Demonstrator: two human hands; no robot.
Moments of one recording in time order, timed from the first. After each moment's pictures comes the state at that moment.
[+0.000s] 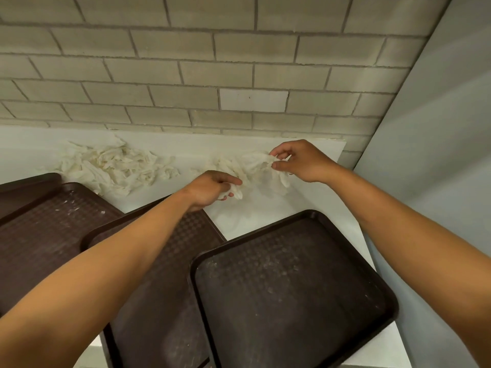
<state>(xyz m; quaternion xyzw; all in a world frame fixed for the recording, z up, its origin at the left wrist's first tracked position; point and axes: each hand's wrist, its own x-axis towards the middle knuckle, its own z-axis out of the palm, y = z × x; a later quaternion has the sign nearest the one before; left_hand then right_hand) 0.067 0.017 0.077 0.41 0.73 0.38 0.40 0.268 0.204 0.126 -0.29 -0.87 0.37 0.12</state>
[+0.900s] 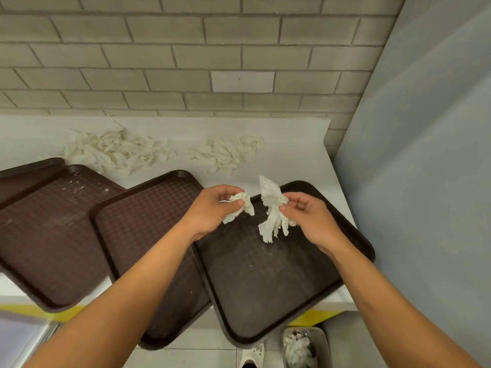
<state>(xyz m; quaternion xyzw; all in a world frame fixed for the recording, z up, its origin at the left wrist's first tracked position) 0.179 -0.090 0.057 0.38 0.66 0.51 0.40 0.403 0.029 0.050 -0.34 -0.64 0.64 0.26</state>
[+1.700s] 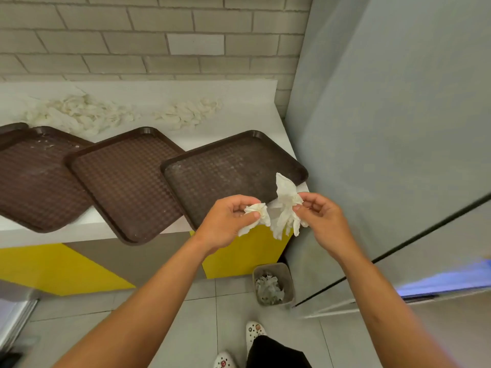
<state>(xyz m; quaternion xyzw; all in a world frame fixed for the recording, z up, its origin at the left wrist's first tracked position) 0.395 -0.229 0.038 0.43 0.57 0.50 0.48 0.614 -0.133 0.044 -0.43 -0.59 0.59 0.36</state>
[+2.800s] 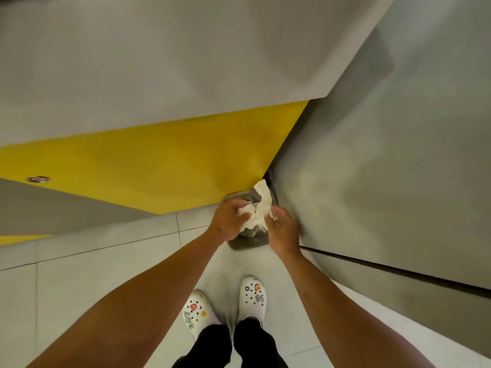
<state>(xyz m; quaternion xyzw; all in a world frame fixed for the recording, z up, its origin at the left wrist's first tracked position) 0.509 -0.118 -0.507 0.42 0.74 0.19 0.50 0.671 -0.099 -0.507 -0.69 -0.49 0.51 0.16</state>
